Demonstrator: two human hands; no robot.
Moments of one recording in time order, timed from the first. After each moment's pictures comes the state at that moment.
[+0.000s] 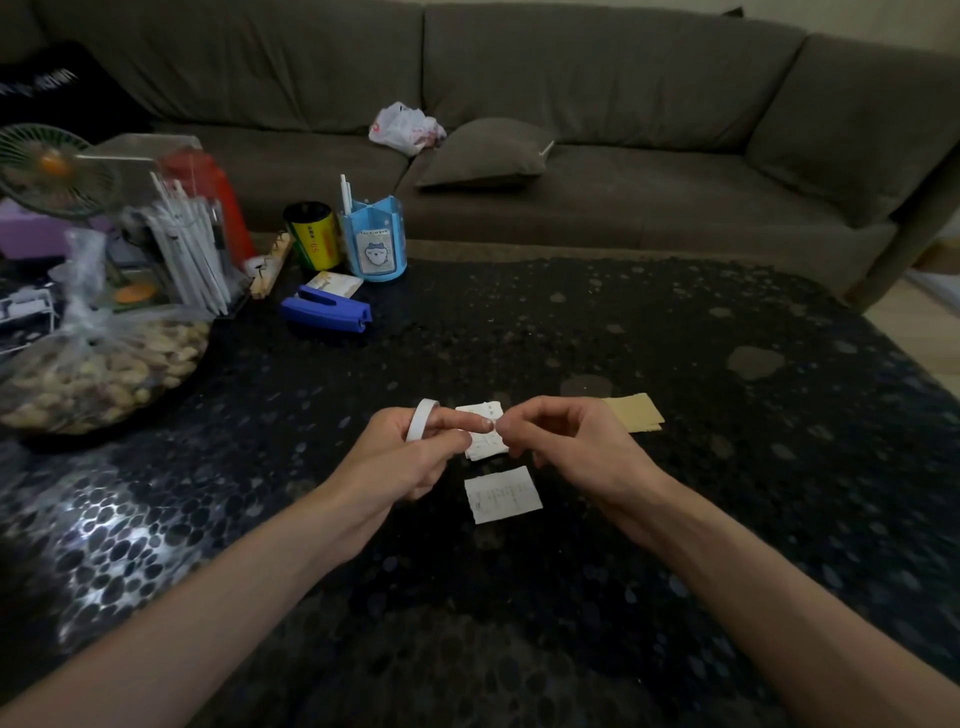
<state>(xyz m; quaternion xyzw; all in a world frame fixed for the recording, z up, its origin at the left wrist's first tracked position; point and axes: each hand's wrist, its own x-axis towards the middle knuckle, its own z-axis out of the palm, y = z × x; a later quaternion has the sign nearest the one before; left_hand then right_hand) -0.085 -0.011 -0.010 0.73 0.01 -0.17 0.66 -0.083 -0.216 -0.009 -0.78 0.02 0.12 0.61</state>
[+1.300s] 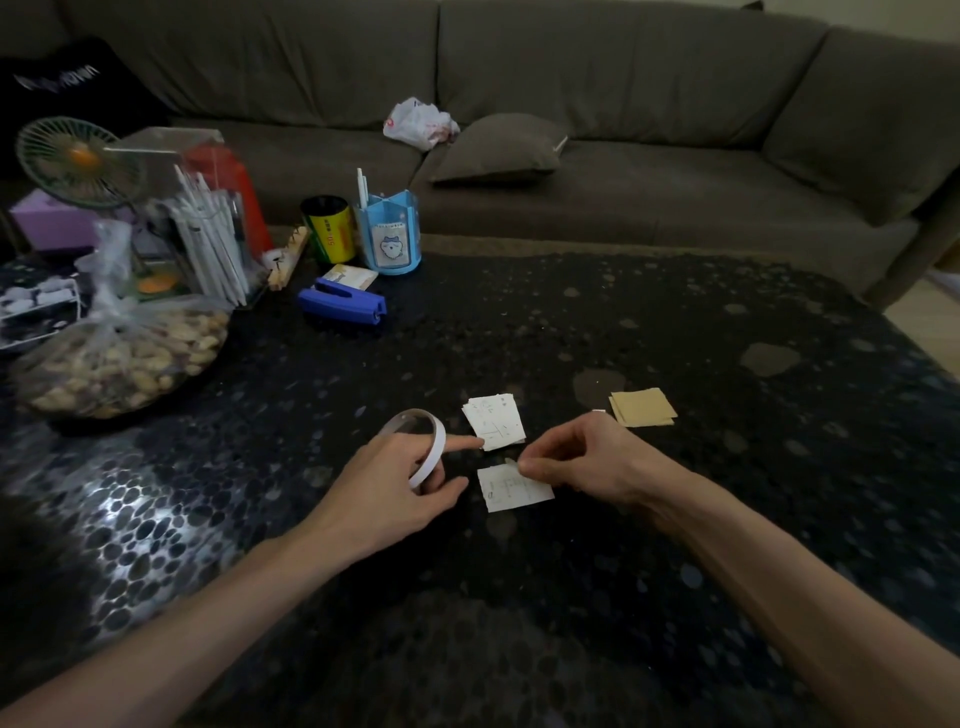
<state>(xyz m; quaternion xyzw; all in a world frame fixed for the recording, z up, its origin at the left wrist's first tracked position) -0.092 0.016 -0.045 0.91 -0.18 -0.03 0.38 -0.075 -0.222 -0.010 -0.88 0.05 0.25 0.41</state>
